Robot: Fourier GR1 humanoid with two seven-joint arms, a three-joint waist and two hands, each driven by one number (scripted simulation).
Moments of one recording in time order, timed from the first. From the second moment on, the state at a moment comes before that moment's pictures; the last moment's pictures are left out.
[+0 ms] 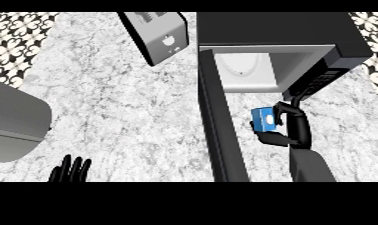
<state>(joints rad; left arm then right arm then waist) 0.60 0.40 -0.50 -2.01 0.31 0.29 -0.60 -0.31 -0.06 -0.26 -0.68 0.15 -0.08 -0.96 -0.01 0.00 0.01</state>
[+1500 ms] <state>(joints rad) 0.53 0.41 -0.44 -1.93 0.33 0.21 -0.60 -0.82 -0.20 -0.21 -0.34 0.39 -0.57 -0.59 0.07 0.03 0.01</state>
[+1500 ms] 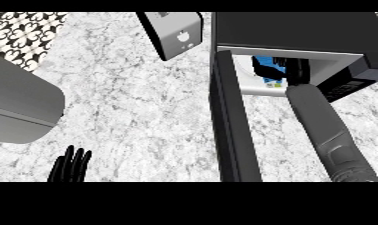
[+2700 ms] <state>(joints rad) 0.46 0.40 -0.48 -1.89 0.23 0.24 -0.54 -0.96 -0.24 -0.23 -0.13 0.44 -0.61 -0.65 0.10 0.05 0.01</state>
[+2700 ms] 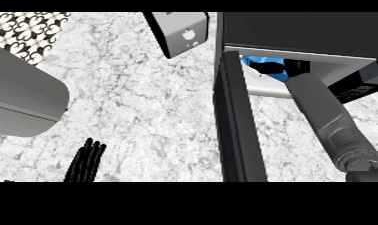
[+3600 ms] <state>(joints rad) 0.41 0.35 -0.54 -1.90 0.18 0.26 -0.49 -0.84 -0.20 -0.38 -0.15 0.29 -0.36 -0.89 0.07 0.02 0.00</state>
